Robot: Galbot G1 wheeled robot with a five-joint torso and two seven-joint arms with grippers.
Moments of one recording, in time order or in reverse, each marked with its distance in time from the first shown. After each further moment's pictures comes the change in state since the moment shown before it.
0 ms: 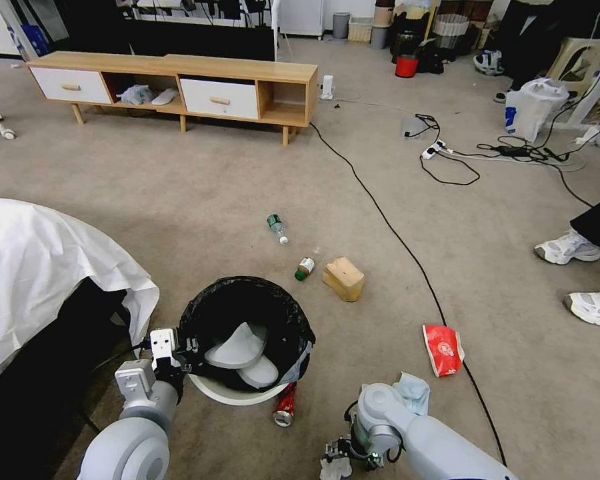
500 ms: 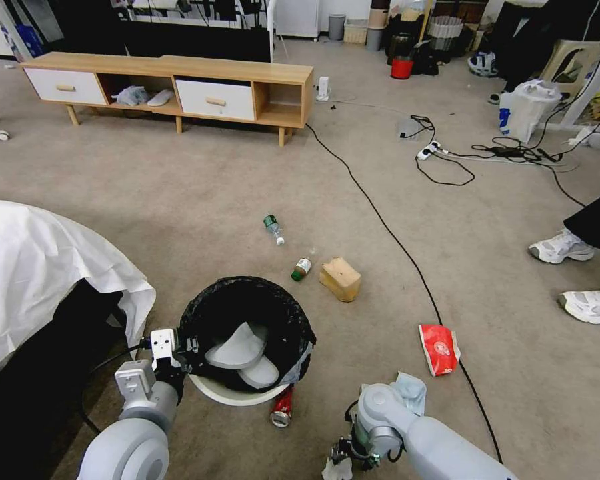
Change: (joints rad) left arm 0.000 0.006 0.002 -0.004 0.001 -0.001 0.001; right arm -0.005 -0.002 -0.006 0.012 -0.008 0.000 0.008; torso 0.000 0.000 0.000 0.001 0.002
